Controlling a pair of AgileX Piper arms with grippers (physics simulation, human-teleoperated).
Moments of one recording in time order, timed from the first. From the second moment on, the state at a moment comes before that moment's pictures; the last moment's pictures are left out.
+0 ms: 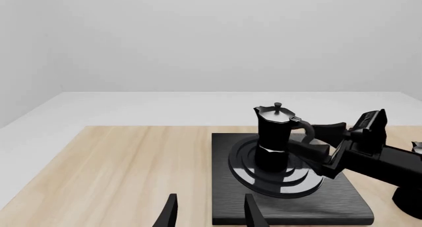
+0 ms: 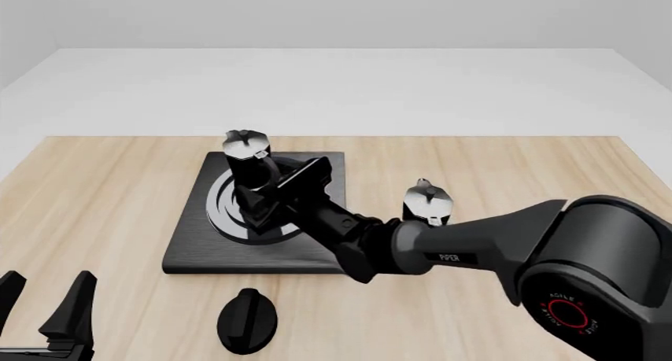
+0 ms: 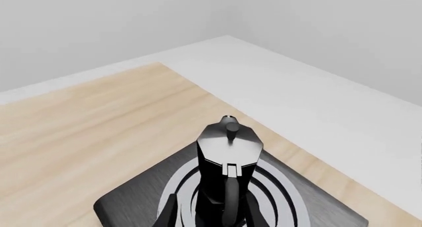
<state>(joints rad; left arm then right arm) 0.00 0.00 0.00 0.00 0.00 0.80 2.09 -1.20 -0.70 -0.06</state>
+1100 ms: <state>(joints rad) 0.00 0.00 0.00 0.00 0.00 0.83 1.71 -0.81 -0.72 -0.05</state>
